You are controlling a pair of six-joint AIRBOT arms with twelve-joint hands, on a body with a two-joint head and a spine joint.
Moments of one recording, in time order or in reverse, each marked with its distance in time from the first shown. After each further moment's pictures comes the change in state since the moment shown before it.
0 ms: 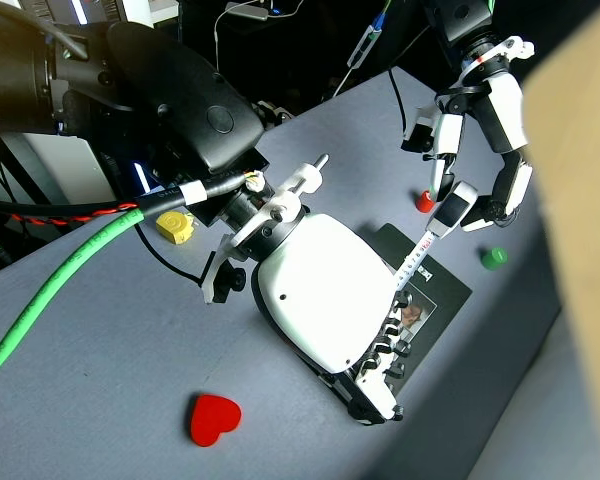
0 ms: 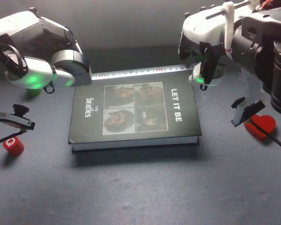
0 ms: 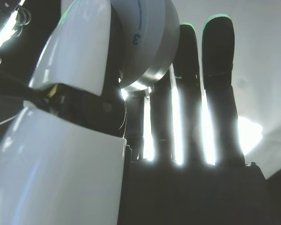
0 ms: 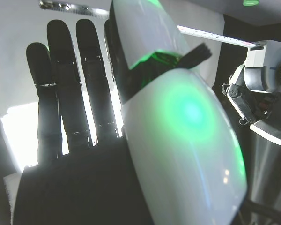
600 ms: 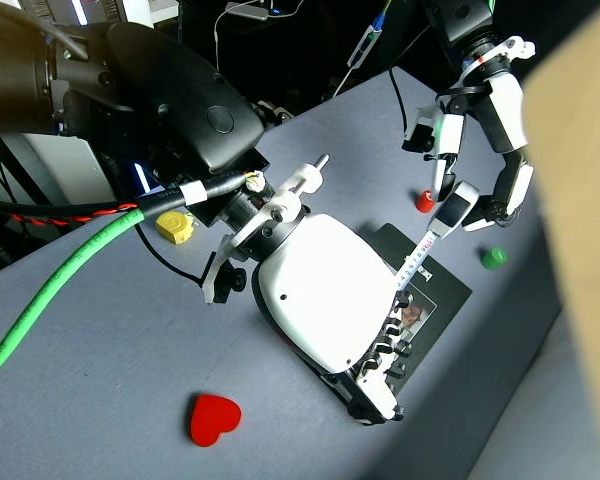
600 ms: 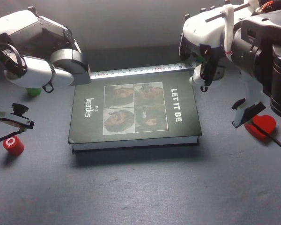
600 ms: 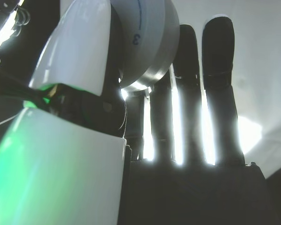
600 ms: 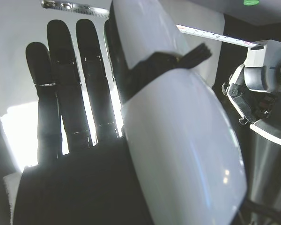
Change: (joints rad) left arm 0.000 0.000 0.002 -0.001 -0.006 0.002; right arm -0.011 -0.002 0.001 -0.014 -0.002 0.007
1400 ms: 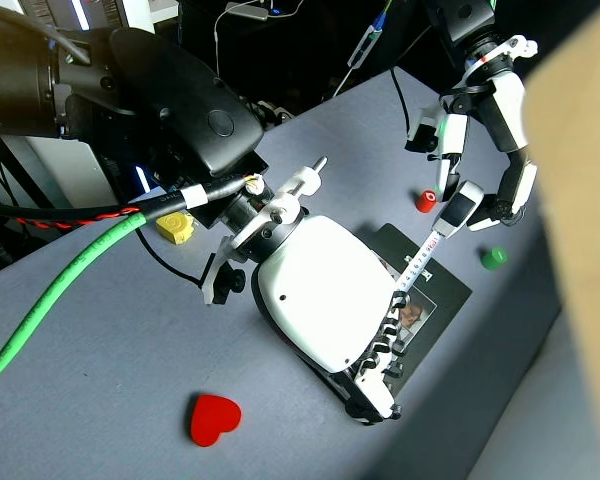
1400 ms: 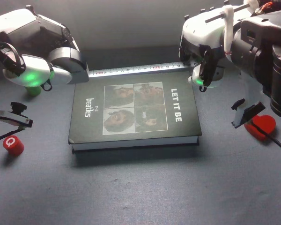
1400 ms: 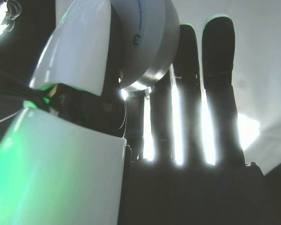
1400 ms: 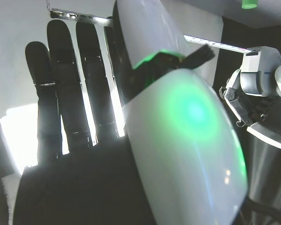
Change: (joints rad) left arm -0.001 0.000 0.005 -0.002 -0.004 0.003; right arm 0.000 0.000 0.000 0.000 0.000 0.000
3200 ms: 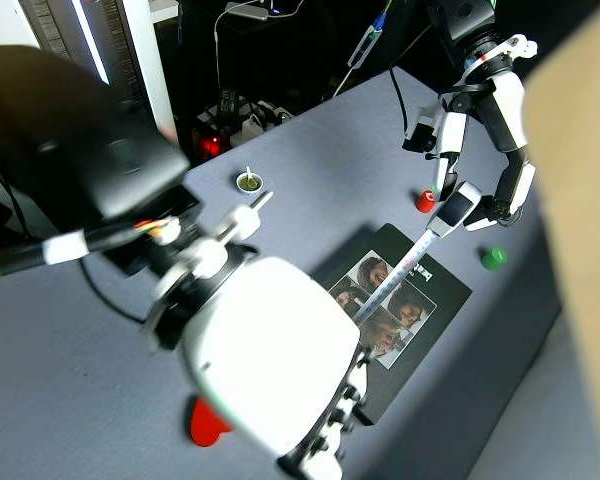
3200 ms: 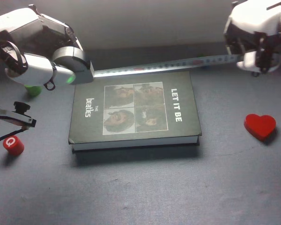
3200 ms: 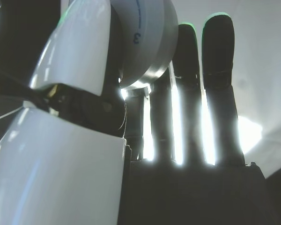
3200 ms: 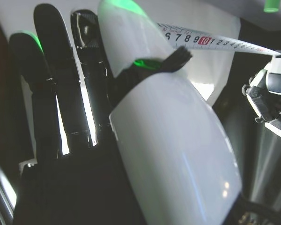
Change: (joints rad) left arm -0.008 0.000 0.000 -0.006 0.017 -0.008; right arm -0.021 0.213 -0.028 -0.049 -0.125 -0.039
